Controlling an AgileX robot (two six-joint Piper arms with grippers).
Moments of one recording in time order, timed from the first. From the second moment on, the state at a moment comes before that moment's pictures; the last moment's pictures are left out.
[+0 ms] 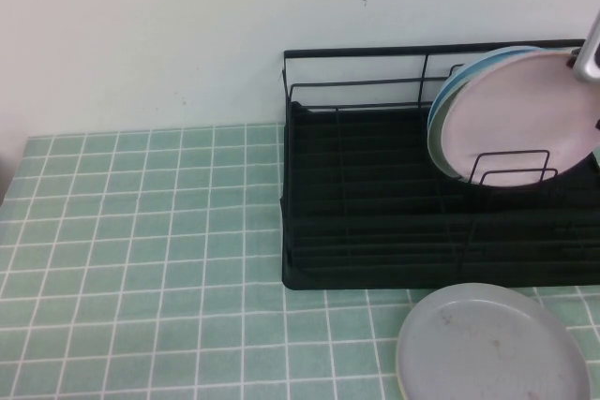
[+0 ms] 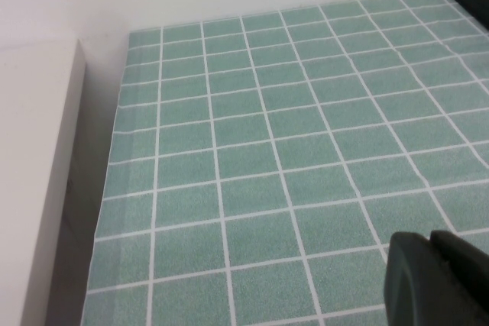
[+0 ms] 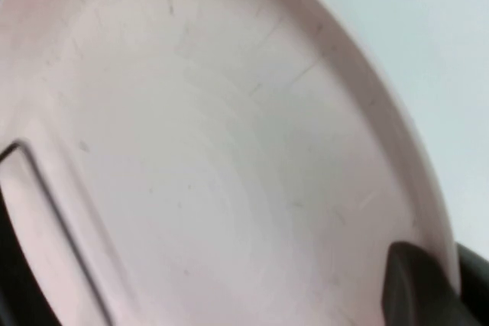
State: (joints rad) right arm -0.06 1.75 -1.27 1.09 0.44 -2.16; left arm -0.03 -0.02 0.01 -0.07 0.37 0.07
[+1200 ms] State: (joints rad) right arm -0.06 1.09 -0.77 0.45 0.96 -0.45; left arm -0.03 -0.02 0.01 -0.07 0.37 0.07
